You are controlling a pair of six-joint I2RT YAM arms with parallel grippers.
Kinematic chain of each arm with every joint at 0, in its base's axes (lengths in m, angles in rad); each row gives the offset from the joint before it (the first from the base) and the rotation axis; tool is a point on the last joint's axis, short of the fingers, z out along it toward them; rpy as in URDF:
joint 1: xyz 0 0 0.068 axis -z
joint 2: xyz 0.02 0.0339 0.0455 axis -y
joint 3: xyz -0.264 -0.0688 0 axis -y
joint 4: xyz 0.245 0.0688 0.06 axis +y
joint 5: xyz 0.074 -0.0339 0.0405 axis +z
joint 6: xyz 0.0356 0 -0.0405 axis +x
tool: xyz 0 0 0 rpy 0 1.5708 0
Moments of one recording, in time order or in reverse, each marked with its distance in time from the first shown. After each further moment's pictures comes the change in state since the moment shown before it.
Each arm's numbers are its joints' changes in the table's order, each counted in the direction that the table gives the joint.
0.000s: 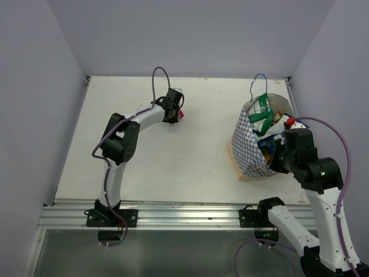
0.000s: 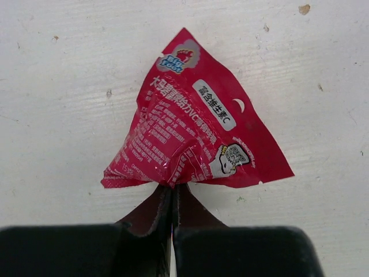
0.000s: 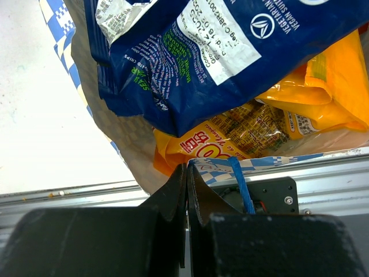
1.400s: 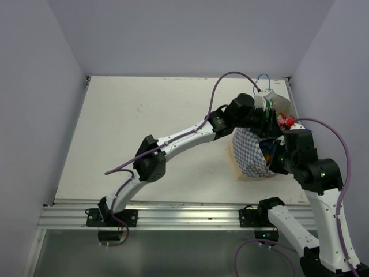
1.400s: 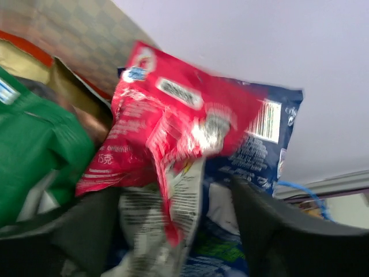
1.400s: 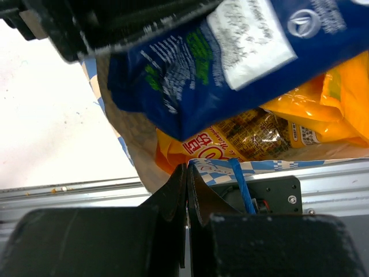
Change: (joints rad) left arm 0.541 -0.185 0.679 -0.246 -0.671 -0.430; right arm 0.000 0.008 -0.009 0.002 0.020 0.001
